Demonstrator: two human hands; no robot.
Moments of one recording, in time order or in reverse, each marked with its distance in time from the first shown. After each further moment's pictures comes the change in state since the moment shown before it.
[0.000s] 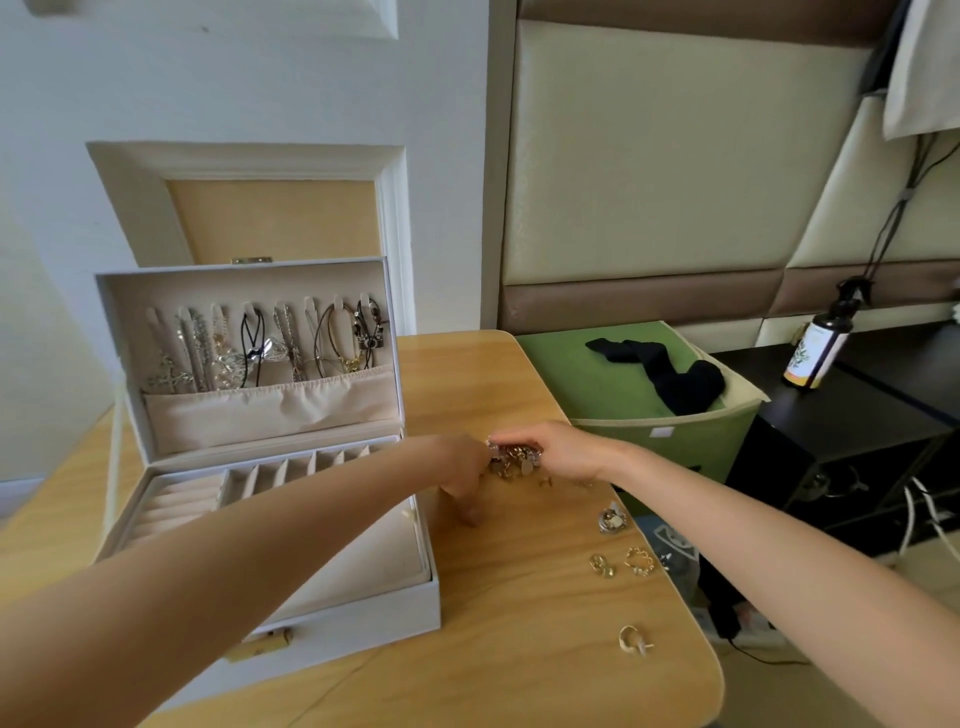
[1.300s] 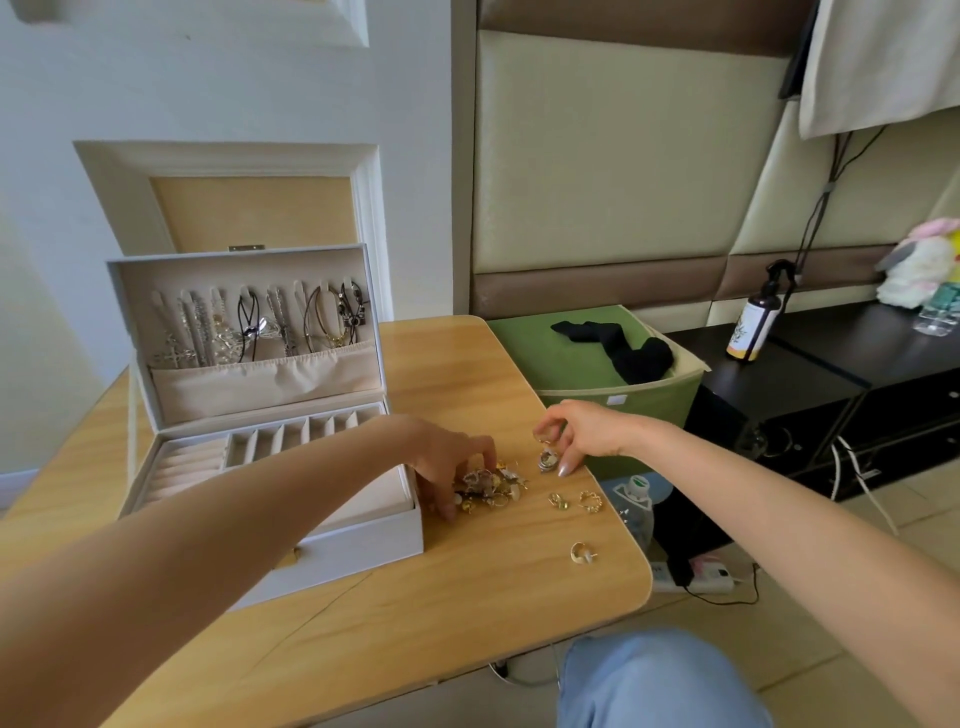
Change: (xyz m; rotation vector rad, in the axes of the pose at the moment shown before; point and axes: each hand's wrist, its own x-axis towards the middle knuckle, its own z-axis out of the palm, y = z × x) left_hand -0.049 0.023 0.007 -0.192 -0.178 0.136; right_hand -0.080 0.017 -0.014 0.037 0.006 0.190
